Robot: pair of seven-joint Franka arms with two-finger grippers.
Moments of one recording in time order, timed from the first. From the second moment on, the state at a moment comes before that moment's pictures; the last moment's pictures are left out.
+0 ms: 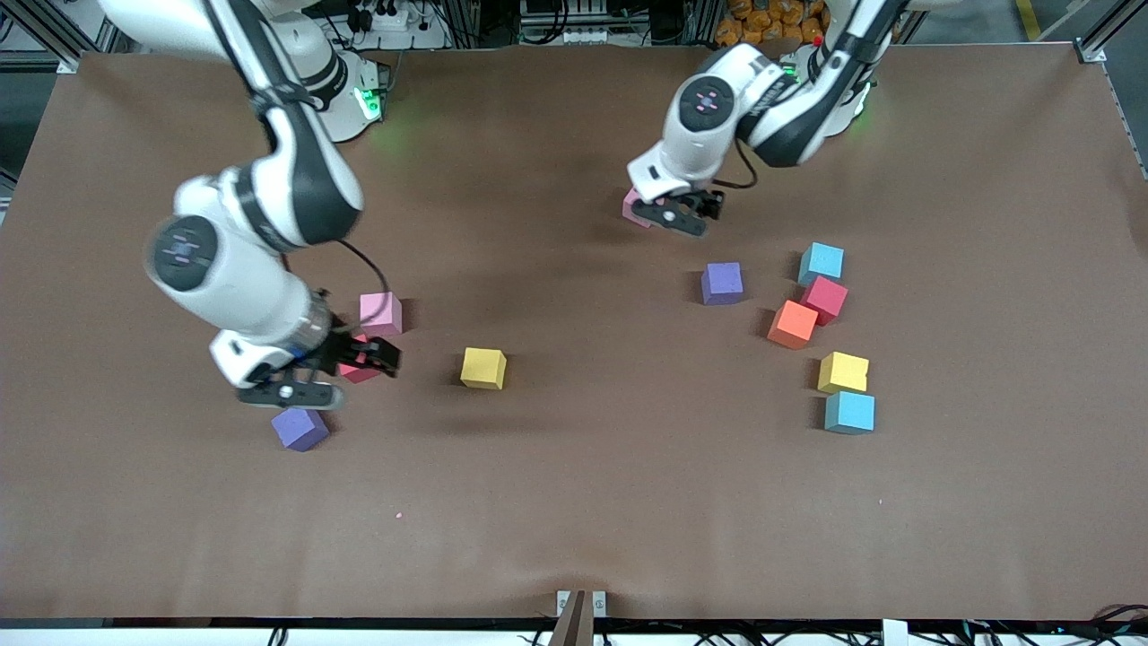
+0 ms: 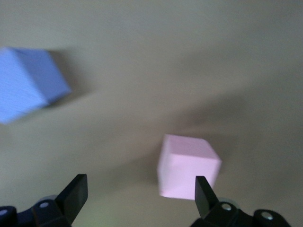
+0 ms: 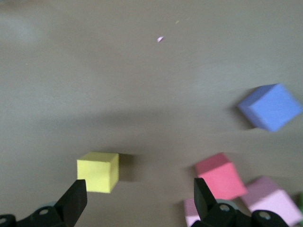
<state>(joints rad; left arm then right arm) -0.16 0.13 -0.71 -2.34 -0.03 2.31 -0.47 0.40 0.41 -0.08 -1.65 0.13 2.14 0.35</state>
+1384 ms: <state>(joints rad) -0.29 0.36 -0.71 -2.36 0.20 2.45 -0.71 0.57 0.66 -0.08 -1.62 0.13 2.31 0.51</state>
